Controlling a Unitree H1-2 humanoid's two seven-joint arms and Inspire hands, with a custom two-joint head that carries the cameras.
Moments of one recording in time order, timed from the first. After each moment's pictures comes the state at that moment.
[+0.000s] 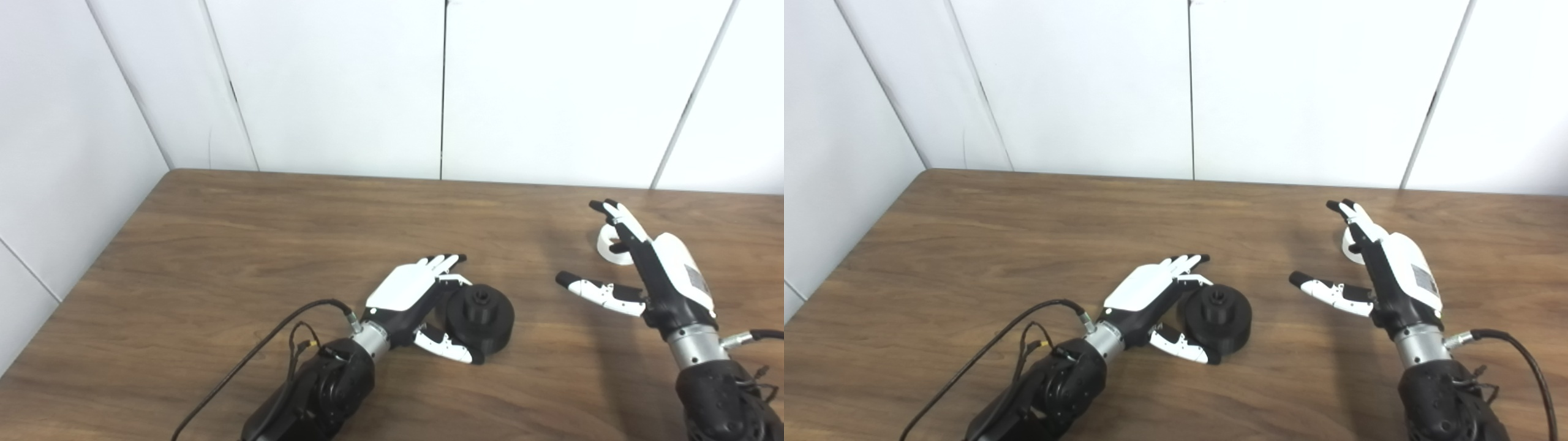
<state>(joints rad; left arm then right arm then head) -0.31 0.24 -0.52 0.09 0.66 0.06 -0.05 -0.22 -0.28 0.11 -0.14 -0.60 0.08 0.03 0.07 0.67</state>
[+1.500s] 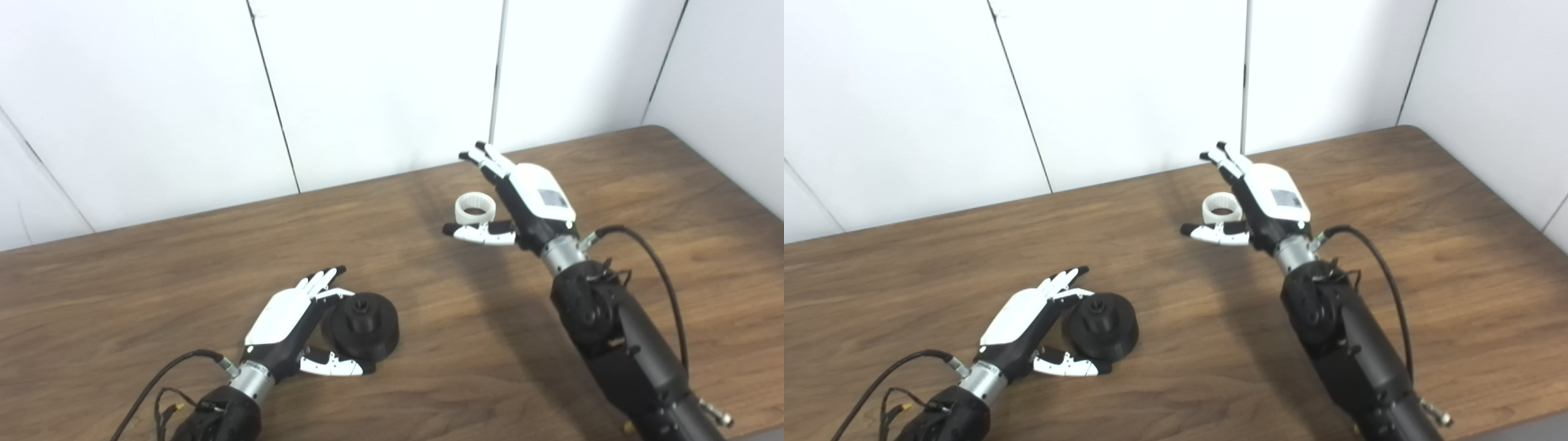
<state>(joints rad) -0.30 0.28 -0.44 0.14 0.63 -0.10 -0.09 -0.37 -0.35 0.11 -0.05 -0.79 0.16 0.00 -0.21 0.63</state>
